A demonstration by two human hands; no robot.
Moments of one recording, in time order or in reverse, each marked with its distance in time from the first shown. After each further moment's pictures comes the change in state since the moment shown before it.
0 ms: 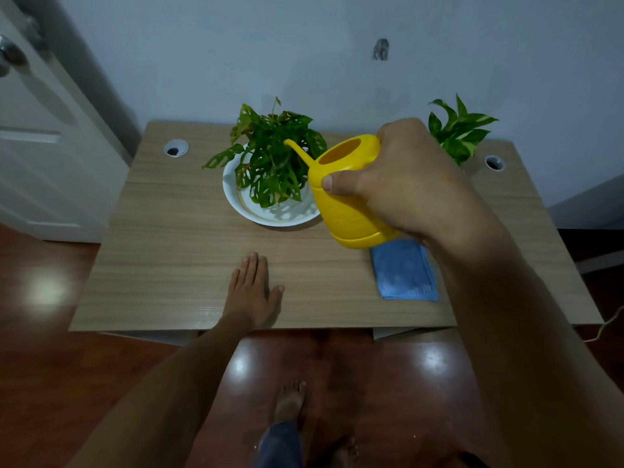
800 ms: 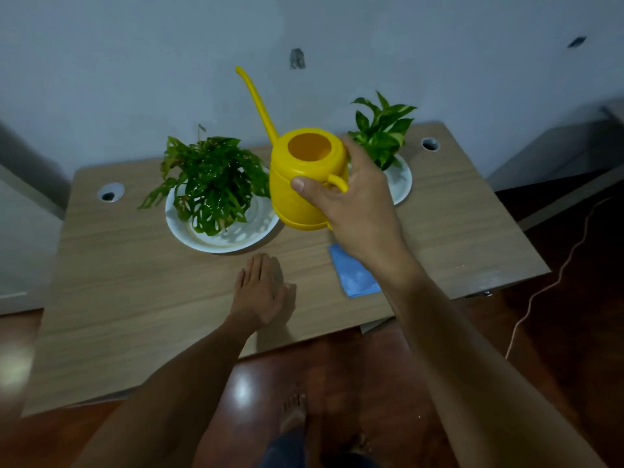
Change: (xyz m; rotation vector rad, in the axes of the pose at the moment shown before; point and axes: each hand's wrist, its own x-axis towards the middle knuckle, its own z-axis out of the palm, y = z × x) left_hand 0.043 0.087 -0.009 0.059 -0.020 0.223; right_hand 0.007 0.075 0.018 0.597 0.258 -0.074
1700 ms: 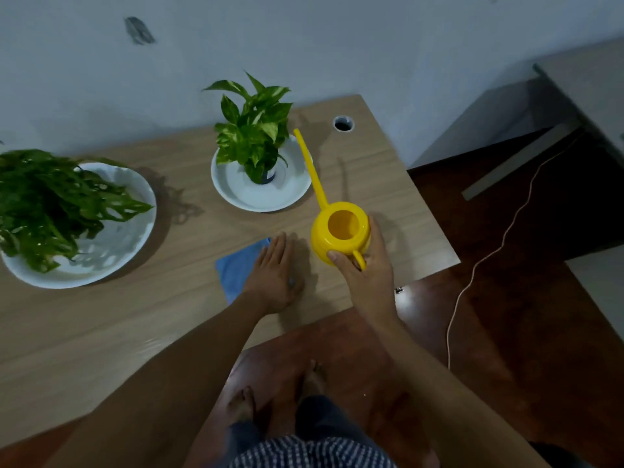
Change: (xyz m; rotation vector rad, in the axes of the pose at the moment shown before) left_hand 0.089 0.259 0.071 0.026 -0.201 0.357; right_hand -0.009 0.246 -0.218 -0.020 0.279 0.121
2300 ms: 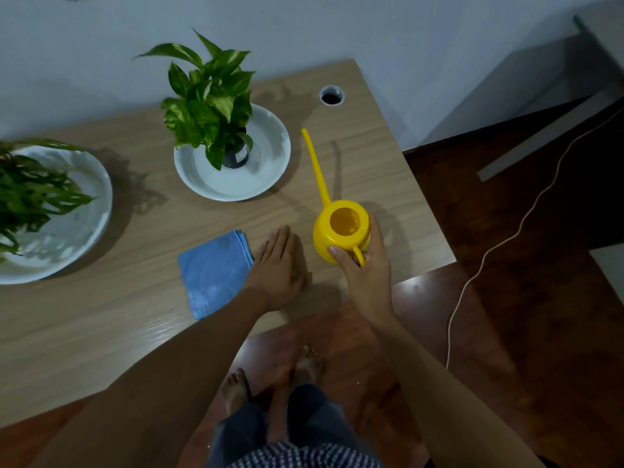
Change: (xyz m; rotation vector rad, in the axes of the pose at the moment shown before) left_hand 0.050 0.054 0.040 0.026 -0.071 -0.101; right_hand 0.042 0.103 -0.042 -0.032 -0.049 0.169
